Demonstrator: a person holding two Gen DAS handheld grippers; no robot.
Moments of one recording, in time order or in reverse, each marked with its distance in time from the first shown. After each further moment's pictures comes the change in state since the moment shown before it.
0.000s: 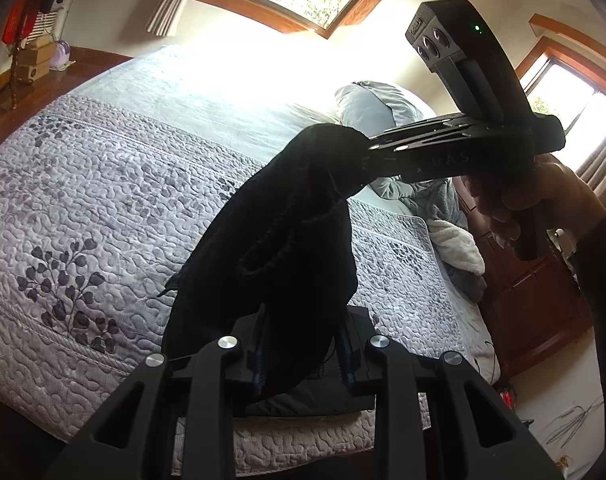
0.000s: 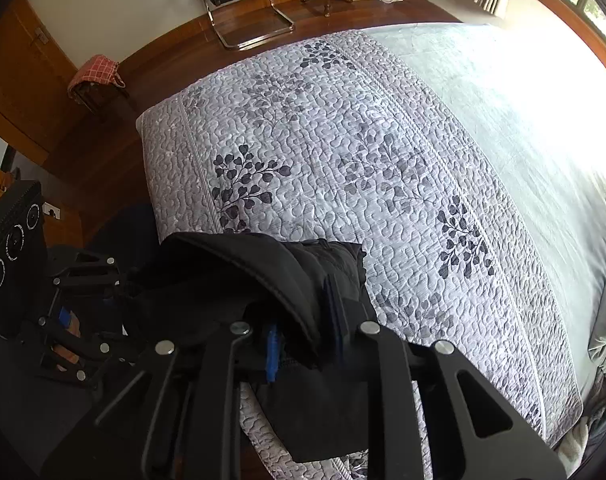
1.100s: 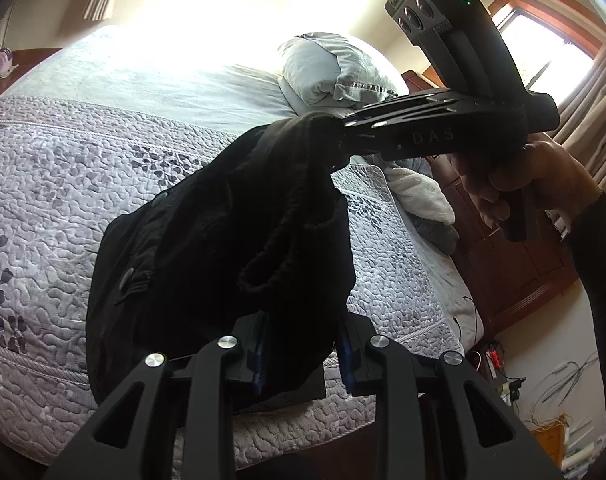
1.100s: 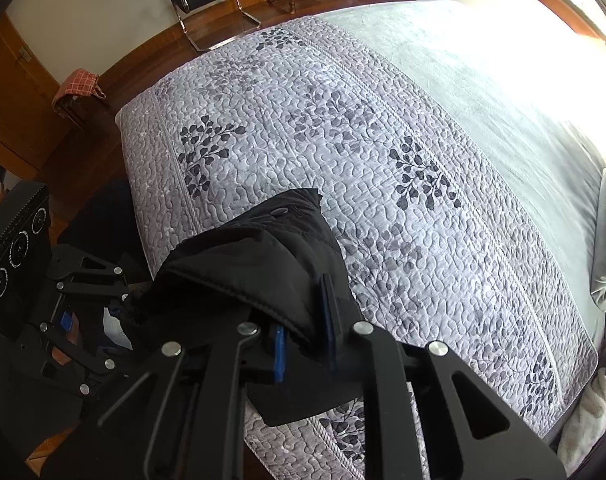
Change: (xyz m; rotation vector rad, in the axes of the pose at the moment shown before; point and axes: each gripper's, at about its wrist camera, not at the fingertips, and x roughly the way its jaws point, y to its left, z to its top) left arm 0.086 -0.093 -0.029 0.116 0.139 -0.119; right arm -0.017 -0.065 -0.118 0.093 -0.014 -0.035
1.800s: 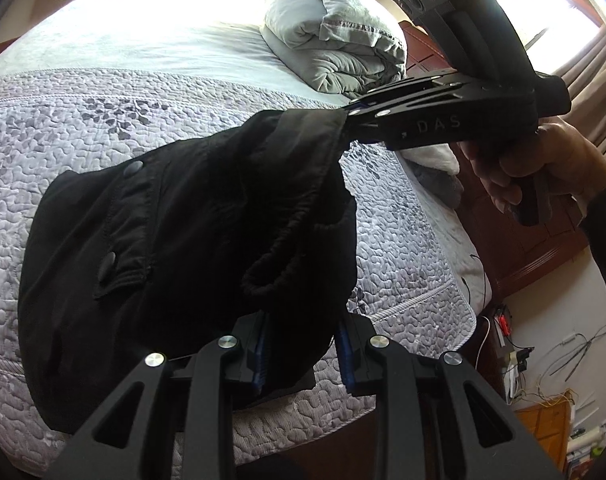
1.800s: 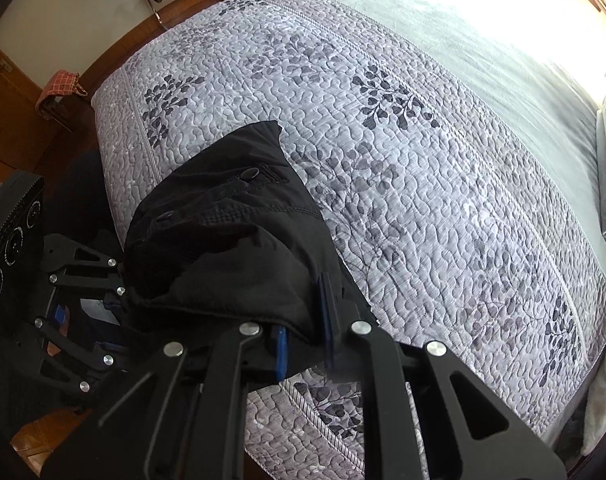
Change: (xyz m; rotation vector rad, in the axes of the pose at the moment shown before) left arm 0.103 -0.028 -0.032 0.041 0.162 -0.006; right arm 0.052 -0.060 -0.098 0.094 0.064 0.013
